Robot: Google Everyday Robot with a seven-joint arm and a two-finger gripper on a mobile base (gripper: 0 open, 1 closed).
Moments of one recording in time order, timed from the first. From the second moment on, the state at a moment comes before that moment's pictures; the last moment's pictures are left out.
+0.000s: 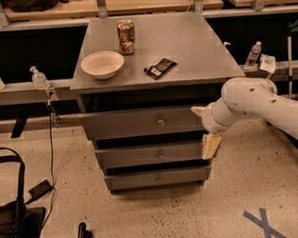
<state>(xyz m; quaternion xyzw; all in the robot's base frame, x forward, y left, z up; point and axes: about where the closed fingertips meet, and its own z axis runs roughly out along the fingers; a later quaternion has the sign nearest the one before) 0.630 -0.188 0.659 -0.73 0.65 -0.04 0.22</state>
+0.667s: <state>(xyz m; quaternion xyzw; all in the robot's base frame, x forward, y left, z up) 0.616 -0.187 0.686 -0.75 0.63 -0.05 0.22</state>
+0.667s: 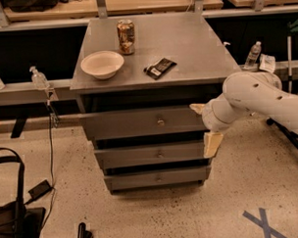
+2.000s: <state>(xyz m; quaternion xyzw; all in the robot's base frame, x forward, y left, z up) 0.694 -0.180 0.657 -0.76 0.63 -0.03 0.16</state>
